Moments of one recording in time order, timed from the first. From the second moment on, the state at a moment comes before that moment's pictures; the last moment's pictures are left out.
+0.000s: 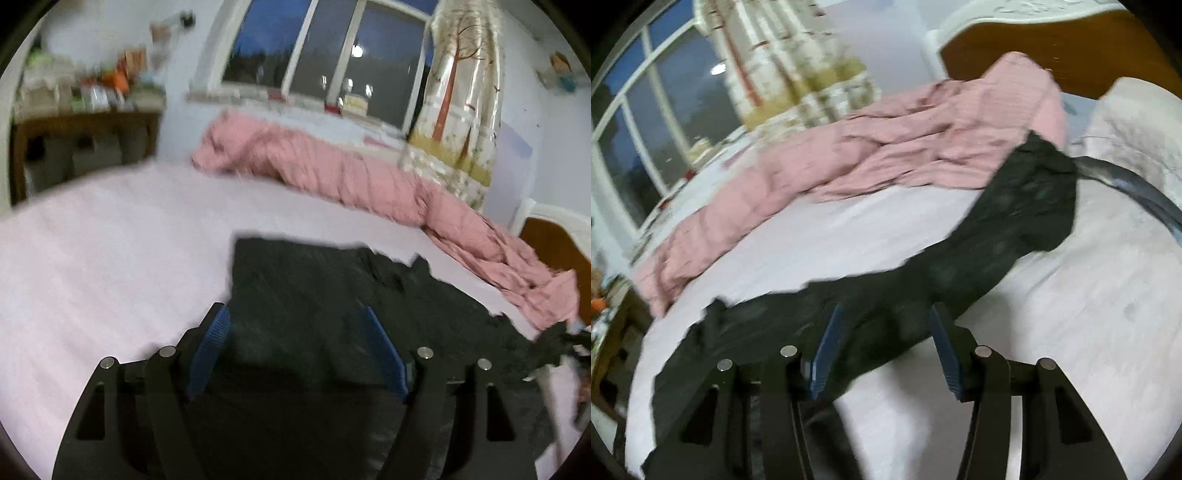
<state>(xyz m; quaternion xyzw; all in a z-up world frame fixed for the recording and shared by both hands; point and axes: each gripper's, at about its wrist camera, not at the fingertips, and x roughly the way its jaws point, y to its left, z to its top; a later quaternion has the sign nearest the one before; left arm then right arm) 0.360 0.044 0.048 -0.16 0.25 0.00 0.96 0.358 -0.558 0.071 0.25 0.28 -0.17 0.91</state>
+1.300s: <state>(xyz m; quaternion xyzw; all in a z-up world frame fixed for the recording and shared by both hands) 0.372 0.015 0.026 -0.06 0.28 0.03 0.96 0.274 -0.635 0.004 0.31 0.28 -0.31 0.85</state>
